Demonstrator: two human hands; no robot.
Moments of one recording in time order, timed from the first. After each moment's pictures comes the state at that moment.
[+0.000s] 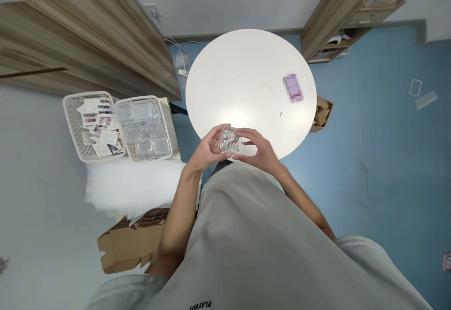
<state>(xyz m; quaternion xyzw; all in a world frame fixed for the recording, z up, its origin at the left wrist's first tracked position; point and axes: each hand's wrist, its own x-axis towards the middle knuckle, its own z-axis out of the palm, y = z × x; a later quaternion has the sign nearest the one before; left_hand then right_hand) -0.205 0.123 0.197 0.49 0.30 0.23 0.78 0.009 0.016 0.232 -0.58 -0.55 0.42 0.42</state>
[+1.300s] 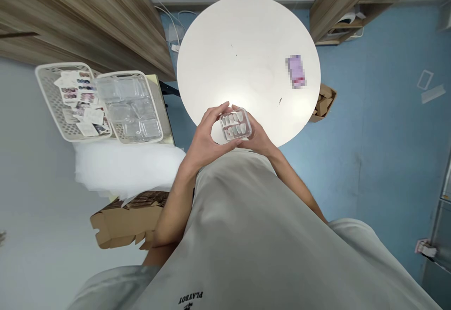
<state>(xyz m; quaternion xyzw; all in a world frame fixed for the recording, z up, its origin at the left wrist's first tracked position) -0.170 0.096 0.259 0.68 0.36 0.26 0.58 0.020 0.026 0.213 -0.50 -0.47 0.59 0.43</state>
